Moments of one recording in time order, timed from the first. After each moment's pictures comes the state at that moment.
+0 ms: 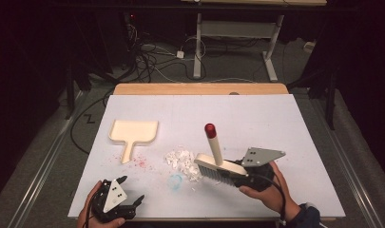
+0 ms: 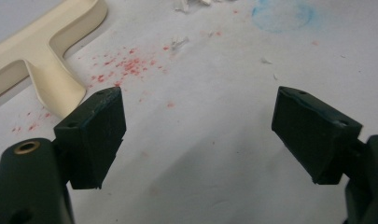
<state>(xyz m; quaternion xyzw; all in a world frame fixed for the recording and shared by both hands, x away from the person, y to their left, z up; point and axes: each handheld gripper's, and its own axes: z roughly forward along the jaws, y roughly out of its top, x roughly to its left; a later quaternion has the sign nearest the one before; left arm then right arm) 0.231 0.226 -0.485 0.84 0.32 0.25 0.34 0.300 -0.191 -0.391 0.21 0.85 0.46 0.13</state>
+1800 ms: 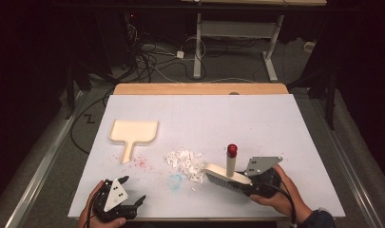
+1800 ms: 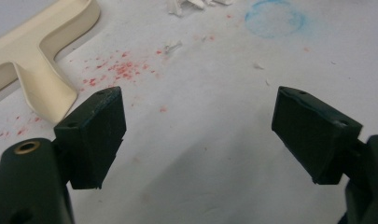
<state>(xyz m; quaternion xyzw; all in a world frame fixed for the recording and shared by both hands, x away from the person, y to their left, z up) 0.232 0.223 -0.484 0.84 0.32 0.24 0.35 0.301 -0.197 -0.415 0.18 0.91 0.35 0.11</state>
